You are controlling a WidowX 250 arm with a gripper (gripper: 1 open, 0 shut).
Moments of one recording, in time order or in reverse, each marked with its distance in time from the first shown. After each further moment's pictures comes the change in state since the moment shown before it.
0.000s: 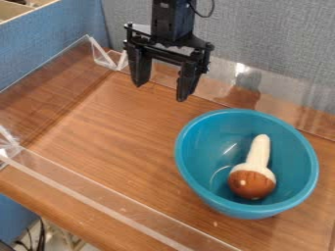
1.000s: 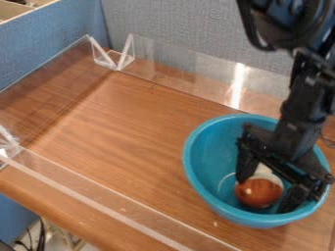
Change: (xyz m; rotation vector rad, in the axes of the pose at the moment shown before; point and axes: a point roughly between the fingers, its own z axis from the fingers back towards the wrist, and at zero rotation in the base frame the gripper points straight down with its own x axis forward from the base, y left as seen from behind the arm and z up) arm -0.017 -0.147 -0.081 0.029 0.029 -0.335
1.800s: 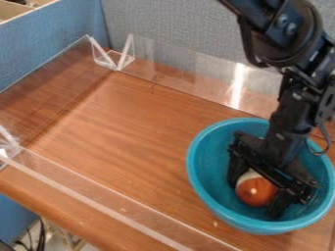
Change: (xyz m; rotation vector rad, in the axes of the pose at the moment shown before) arm 0.009 0.017 -0.022 0.041 0.017 0.022
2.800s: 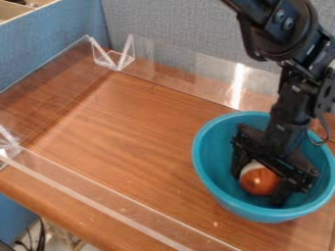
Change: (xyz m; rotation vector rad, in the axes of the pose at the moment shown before) arm 0.015 0.013 -0.002 0.020 -0.033 0.012
